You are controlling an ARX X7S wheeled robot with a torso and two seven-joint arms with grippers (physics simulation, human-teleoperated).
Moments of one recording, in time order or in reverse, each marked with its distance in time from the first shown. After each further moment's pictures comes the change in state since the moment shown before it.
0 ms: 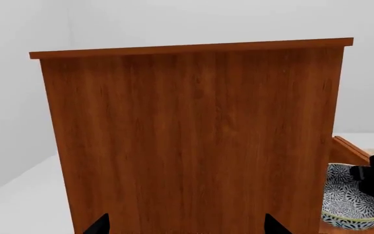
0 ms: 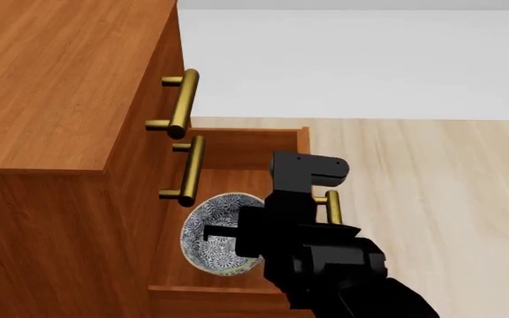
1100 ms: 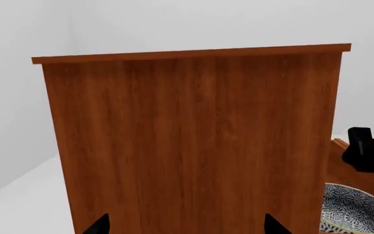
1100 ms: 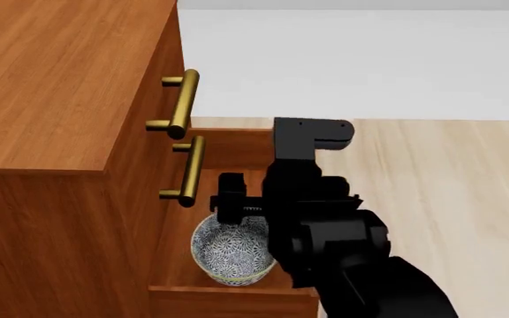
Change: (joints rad) left arm 0.001 -0.012 0.005 0.010 -0.003 0.003 -0.014; right arm 0.063 0.000 0.037 0.003 -0.120 -0.024 0.023
